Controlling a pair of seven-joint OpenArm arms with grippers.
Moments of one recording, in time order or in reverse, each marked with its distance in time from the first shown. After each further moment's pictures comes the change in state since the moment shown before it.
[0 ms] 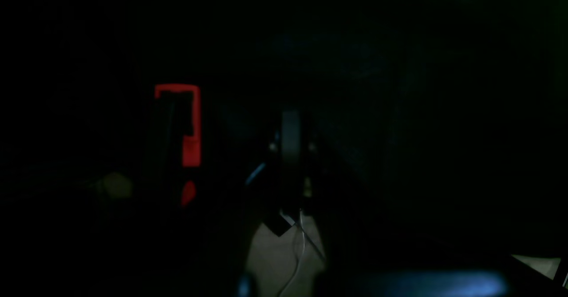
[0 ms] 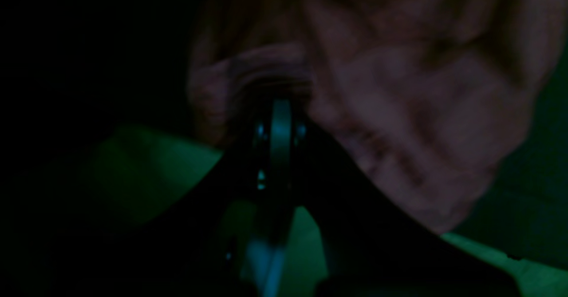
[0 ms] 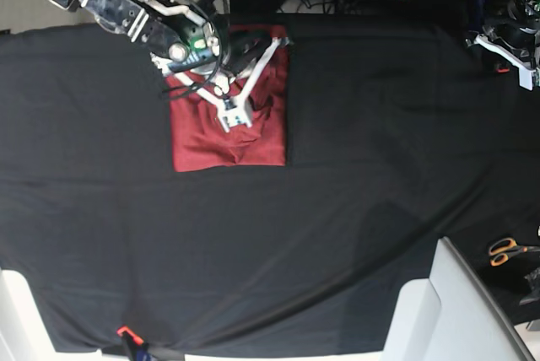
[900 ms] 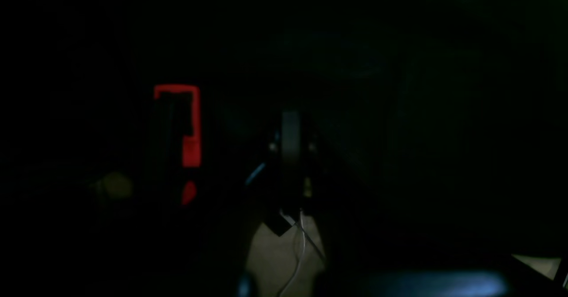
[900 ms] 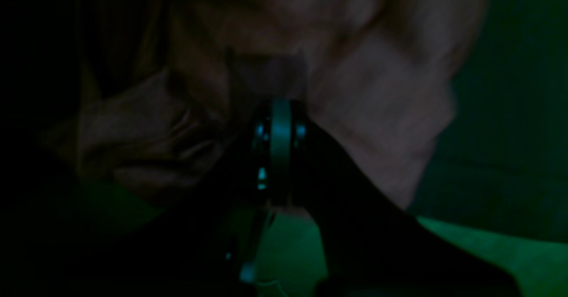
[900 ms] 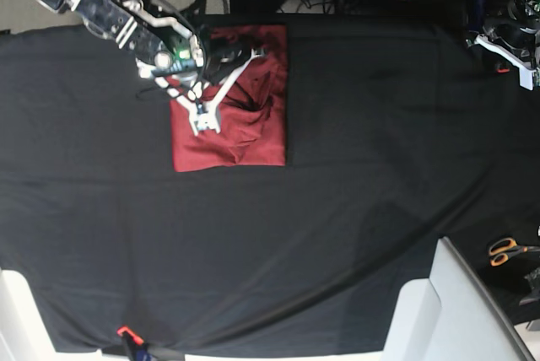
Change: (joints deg) left arm 0.0 0.0 0.0 0.0 0.0 0.0 0.0; right arm -0.7 2.0 3.4 -3.5 0.1 -3.3 1.2
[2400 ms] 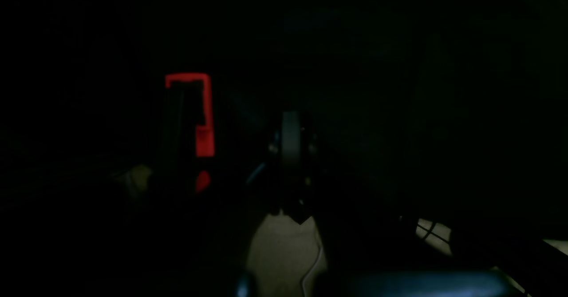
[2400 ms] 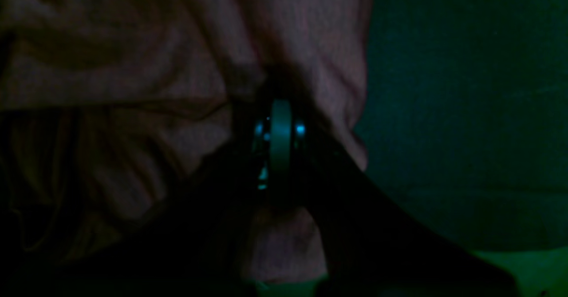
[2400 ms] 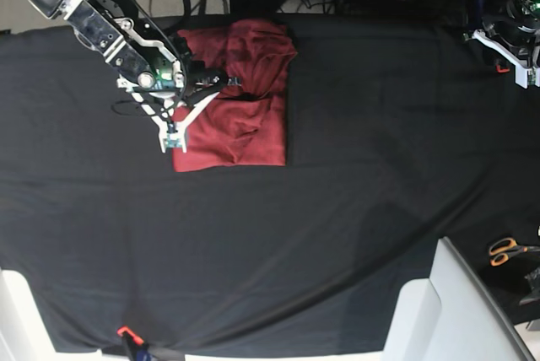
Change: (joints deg) left arm -0.2 0.3 0.0 0.0 5.7 -0.2 0.0; right arm 0.4 -0.2 6.9 -6.6 0.0 0.0 5.7
